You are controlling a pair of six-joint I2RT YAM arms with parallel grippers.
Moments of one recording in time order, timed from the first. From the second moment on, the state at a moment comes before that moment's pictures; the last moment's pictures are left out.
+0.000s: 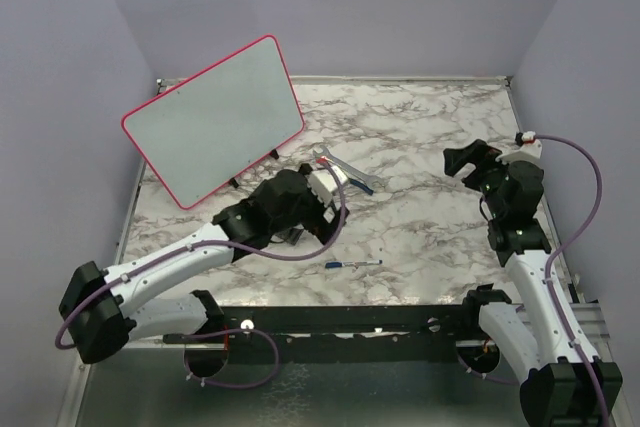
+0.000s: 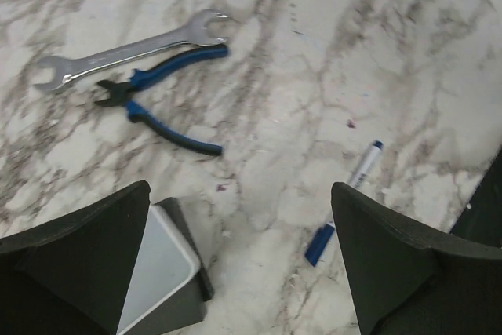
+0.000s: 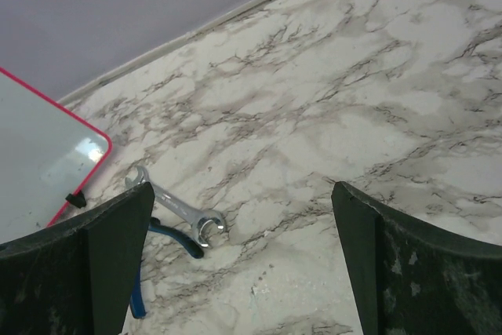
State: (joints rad) left arm -0.82 1.08 0.80 -0.17 0.01 0.01; right arm 0.00 0.78 0.58 0.03 -0.03 0.46
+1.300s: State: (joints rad) left arm -1.11 1.66 0.93 -0.33 -0.03 0.10; right arm 0.00 0.76 0.59 -0.06 -0.18 0.47
